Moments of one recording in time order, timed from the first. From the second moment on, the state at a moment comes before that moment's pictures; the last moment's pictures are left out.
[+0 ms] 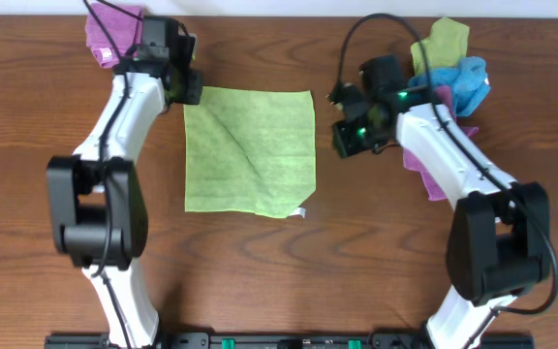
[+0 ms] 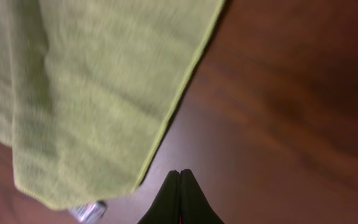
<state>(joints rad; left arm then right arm) -0.08 2.04 1.66 -0.70 0.06 0.06 0.23 1.91 1.42 -0.76 -0.36 -0.08</state>
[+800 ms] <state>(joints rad) -0.13 2.03 1.38 -0.99 0.20 -0.06 0.32 2.14 1.51 -0.31 -0.41 -0.08</state>
